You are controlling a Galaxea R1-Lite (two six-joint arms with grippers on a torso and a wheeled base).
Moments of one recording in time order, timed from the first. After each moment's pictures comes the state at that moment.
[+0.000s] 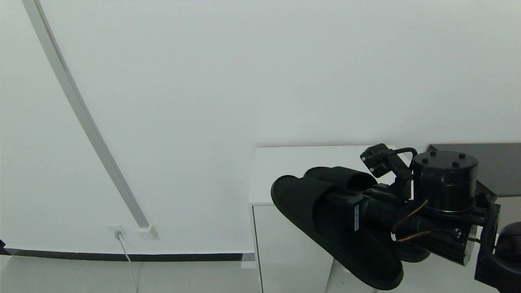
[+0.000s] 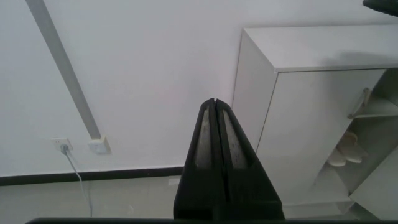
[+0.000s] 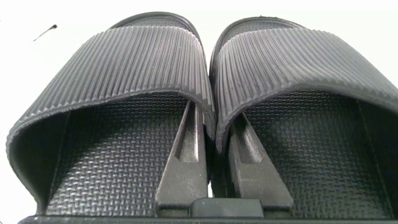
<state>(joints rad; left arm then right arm) 0.00 0.00 0.00 0.00 -0.01 0.00 0.69 1.66 -0.68 -0.73 -0.04 0.13</state>
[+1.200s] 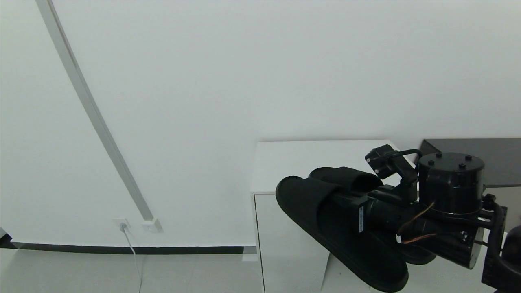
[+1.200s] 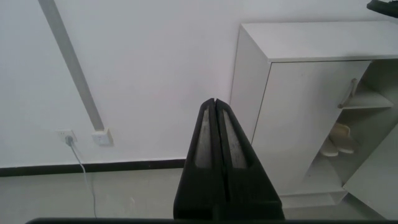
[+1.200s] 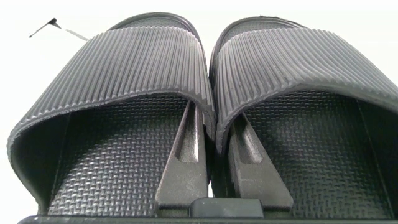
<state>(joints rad) 0.00 0.00 0.00 0.00 -0.01 0.00 0.70 1.64 -0.65 -0.73 -0.06 0.13</state>
